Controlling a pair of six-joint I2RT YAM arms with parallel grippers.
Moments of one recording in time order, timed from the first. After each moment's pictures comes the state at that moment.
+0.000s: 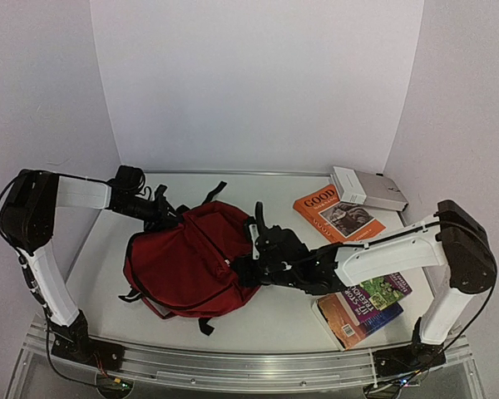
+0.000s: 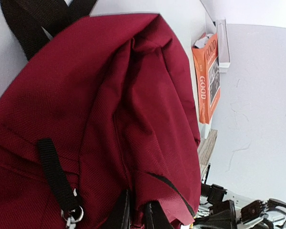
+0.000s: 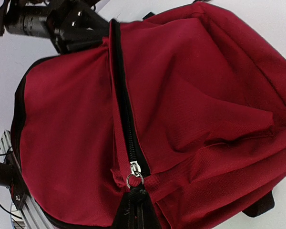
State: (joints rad) left arm -0.23 1.79 1.08 -0.19 0.80 -0.65; right arm 1.16 1.75 1.01 0.16 0.21 0.67
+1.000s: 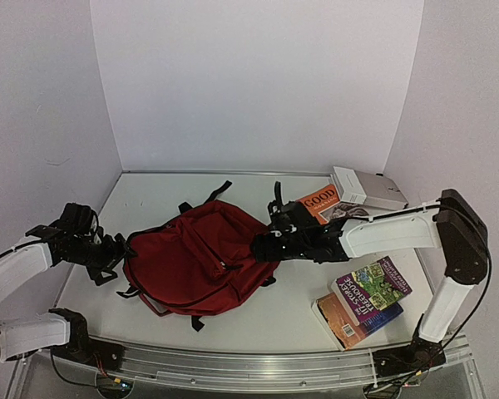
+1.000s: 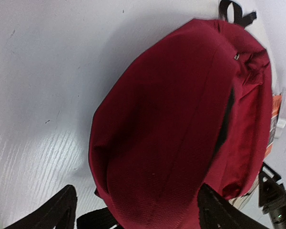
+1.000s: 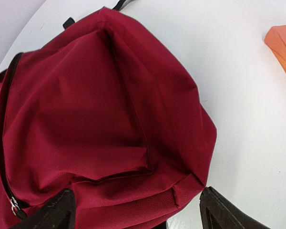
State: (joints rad) left arm -0.17 0.91 0.57 -0.65 0.29 -0.83; right arm 0.94 1.77 1.09 -0.08 0.23 0.58
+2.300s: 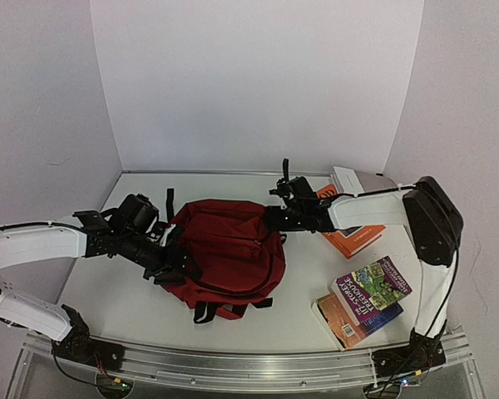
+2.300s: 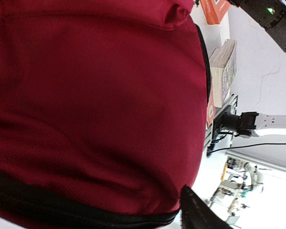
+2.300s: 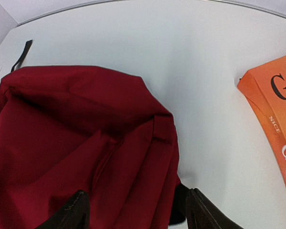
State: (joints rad) left arm -0.73 1.24 0.76 -0.43 0.55 -0.80; right arm 0.73 1.99 1.32 -0.07 0.21 0.48
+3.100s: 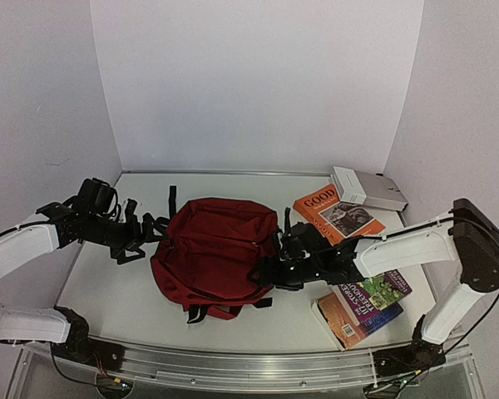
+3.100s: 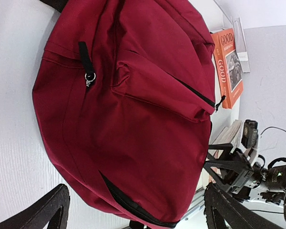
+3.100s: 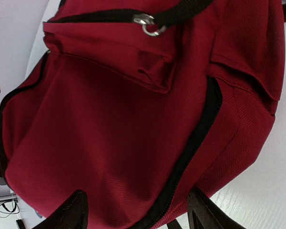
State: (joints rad) left arm -0.42 1.05 0.76 -0.57 0.42 -0.76; right arm 1.02 1.67 0.89 0.01 -0.05 0.89
